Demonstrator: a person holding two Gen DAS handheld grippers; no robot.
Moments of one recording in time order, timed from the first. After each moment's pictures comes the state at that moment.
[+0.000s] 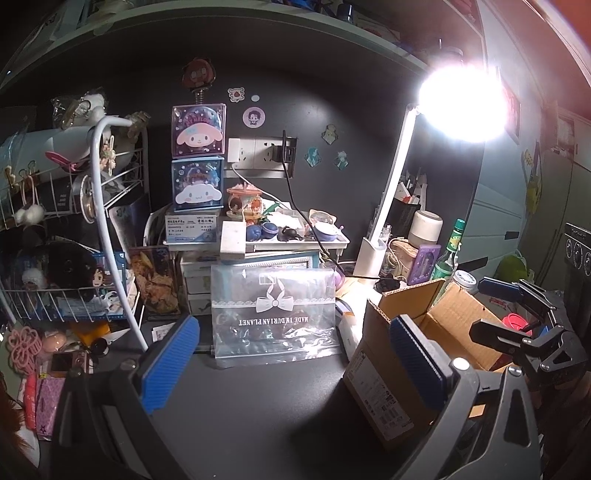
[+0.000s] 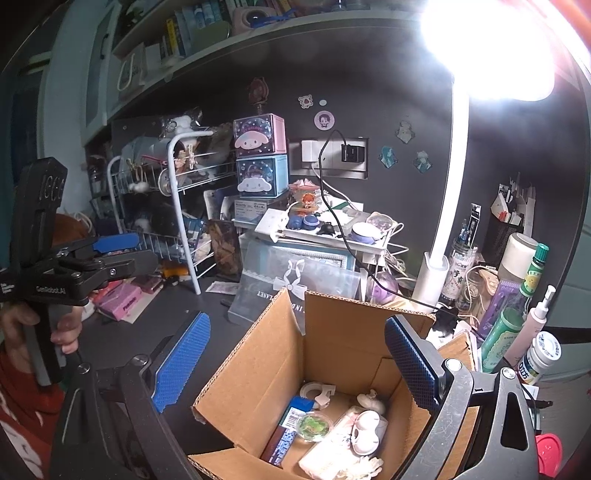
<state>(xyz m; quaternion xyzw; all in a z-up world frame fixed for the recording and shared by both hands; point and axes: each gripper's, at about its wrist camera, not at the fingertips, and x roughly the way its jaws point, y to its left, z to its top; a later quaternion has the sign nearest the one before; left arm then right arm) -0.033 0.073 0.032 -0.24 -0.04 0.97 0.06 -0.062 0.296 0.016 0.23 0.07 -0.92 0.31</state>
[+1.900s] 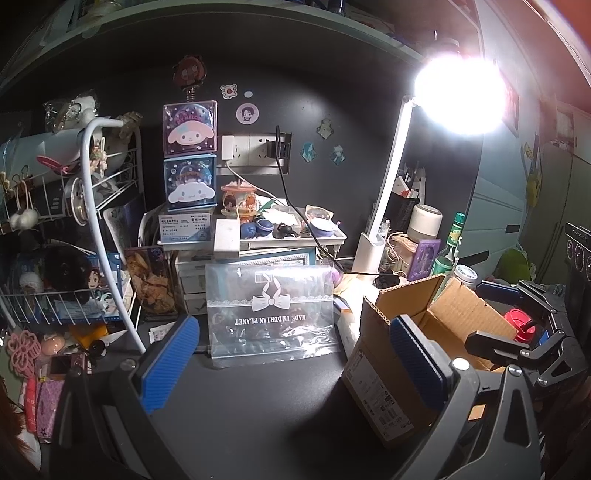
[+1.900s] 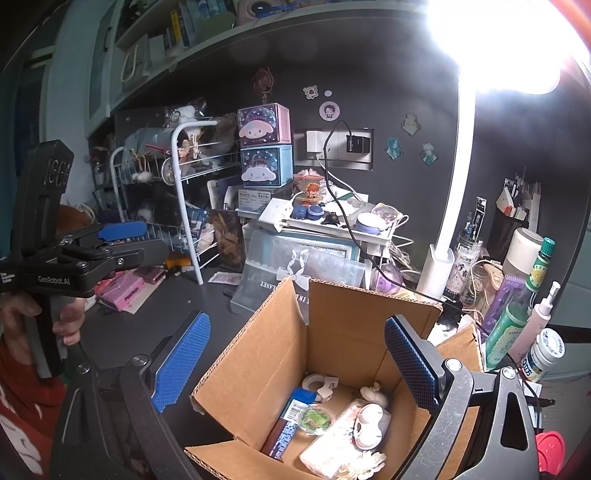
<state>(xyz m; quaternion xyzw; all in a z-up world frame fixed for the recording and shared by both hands) -0.042 0.078 0.029 -0.24 -0.03 0.97 0.07 -0.061 0.294 0.007 0.24 0.07 -0.92 0.32</state>
